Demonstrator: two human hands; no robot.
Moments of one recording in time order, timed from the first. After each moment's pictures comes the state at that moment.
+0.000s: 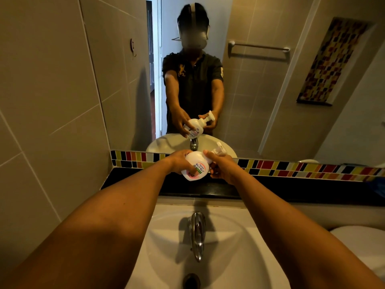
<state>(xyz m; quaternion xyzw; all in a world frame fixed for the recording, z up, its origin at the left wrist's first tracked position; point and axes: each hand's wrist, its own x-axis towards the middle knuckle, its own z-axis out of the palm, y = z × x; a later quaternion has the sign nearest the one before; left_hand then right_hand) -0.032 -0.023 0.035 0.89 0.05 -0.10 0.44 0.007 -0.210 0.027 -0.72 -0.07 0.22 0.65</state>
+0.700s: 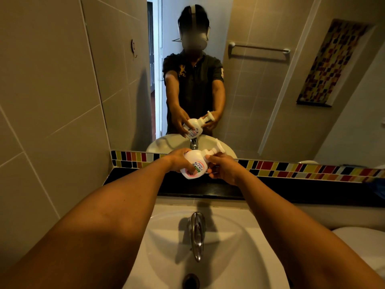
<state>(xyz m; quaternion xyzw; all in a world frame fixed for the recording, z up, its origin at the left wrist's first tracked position) -0.030 -0.019 0.038 0.89 0.05 -0.09 0.44 0.010 -0.219 0.027 -0.69 -0.10 0.26 0.66</state>
